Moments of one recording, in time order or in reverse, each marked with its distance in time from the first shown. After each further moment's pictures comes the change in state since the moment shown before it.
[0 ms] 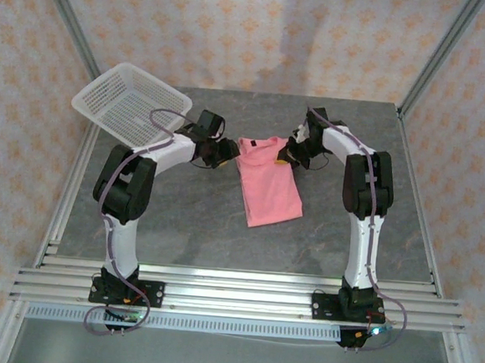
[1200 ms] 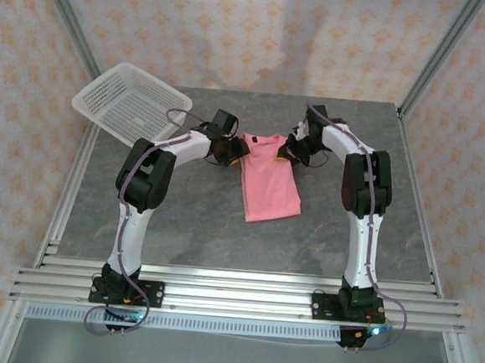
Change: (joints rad) left arm -0.033 0.211 0.206 -0.001 -0.012 -0.067; right arm 0.000 0.024 0.047 -0.011 0.007 -0.001
